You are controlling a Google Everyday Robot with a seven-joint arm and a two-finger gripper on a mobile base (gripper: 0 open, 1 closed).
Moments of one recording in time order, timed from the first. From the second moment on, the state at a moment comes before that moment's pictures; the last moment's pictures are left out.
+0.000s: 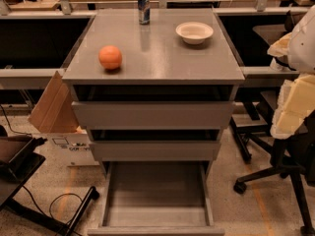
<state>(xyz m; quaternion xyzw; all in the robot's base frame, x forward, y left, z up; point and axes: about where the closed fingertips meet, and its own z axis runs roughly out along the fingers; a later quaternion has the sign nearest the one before) 0.438 -0.217 0.976 -0.60 0.78 -0.03 0.16</state>
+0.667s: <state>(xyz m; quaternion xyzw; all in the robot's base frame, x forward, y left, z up) 0.494 -0.179 0.987 -0.63 0.75 -0.01 0.22</state>
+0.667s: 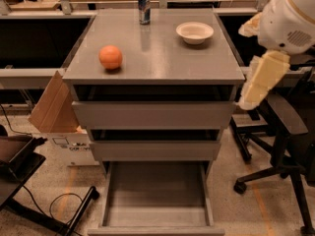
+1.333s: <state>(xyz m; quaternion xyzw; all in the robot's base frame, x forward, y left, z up) 0.624 -0.039 1.024 -0.67 0.64 0.04 0.39</state>
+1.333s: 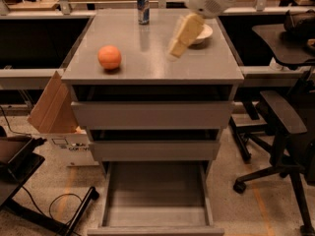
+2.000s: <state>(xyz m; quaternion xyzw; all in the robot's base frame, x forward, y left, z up) 0.643 -0.001 1.027 -0.67 0.62 0.04 0.41</state>
